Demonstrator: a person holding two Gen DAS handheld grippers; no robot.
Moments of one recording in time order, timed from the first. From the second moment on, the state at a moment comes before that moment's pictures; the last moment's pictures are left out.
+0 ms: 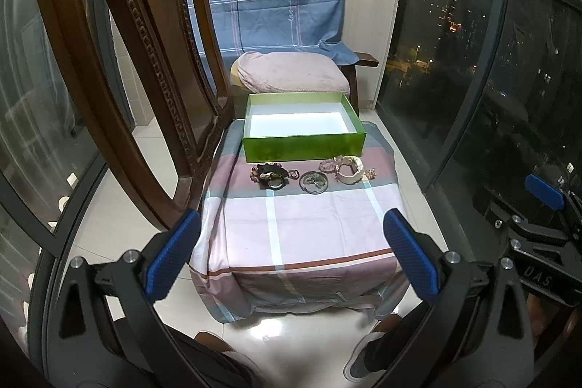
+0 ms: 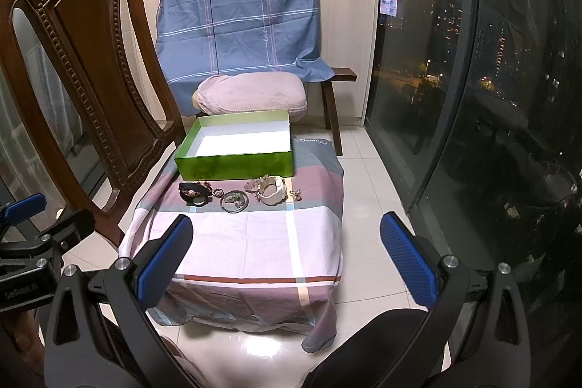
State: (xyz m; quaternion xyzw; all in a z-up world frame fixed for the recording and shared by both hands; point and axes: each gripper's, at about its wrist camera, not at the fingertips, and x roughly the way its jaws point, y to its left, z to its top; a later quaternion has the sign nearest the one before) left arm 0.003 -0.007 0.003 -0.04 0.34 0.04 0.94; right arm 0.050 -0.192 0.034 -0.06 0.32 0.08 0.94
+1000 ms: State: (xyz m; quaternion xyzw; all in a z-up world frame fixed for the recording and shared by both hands) left arm 0.003 -0.012 0.002 -0.04 0.35 0.03 0.94; right arm 0.050 -0.193 0.034 -0.06 0.33 0.08 0.94
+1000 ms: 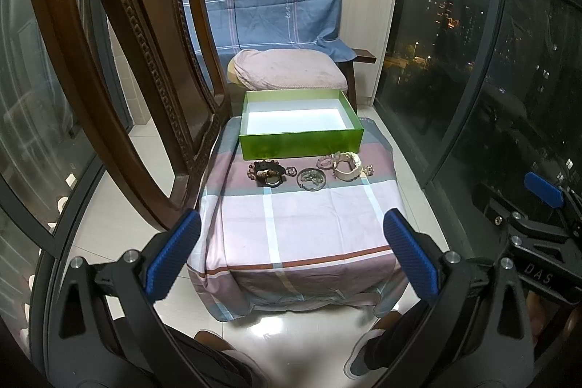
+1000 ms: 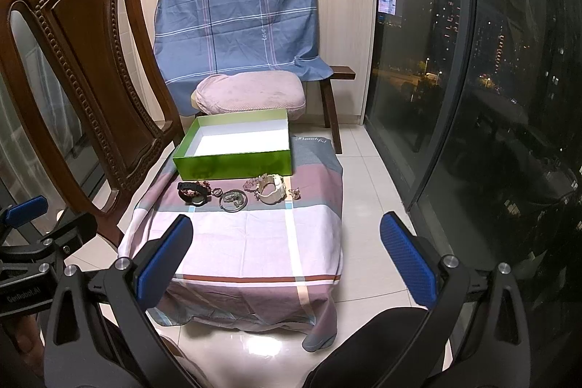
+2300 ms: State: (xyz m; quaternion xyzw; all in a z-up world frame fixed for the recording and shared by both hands) left arm 0.007 -0.014 -0.001 -0.04 0.35 0.03 0.93; right arm 0.053 -0.193 0.030 -0.06 0.33 0.08 0.94
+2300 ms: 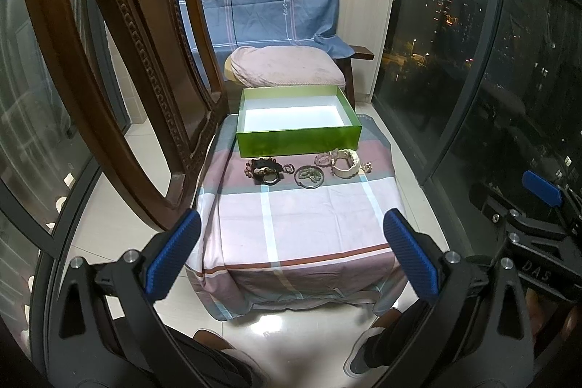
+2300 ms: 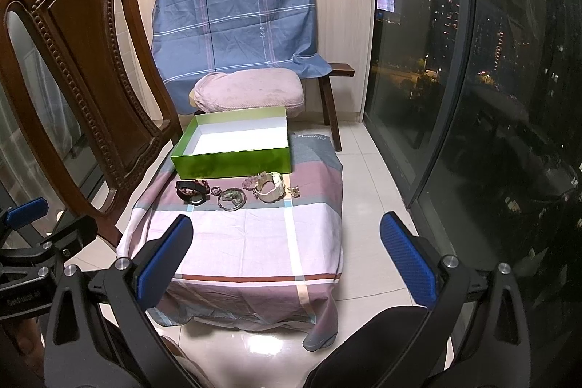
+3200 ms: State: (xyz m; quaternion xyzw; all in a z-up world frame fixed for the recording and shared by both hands) left arm 0.046 0.025 -0.077 -0.24 0.46 -0.09 0.85; right arm 0.054 -0.218 0.024 -0.01 0.25 0.10 0.96
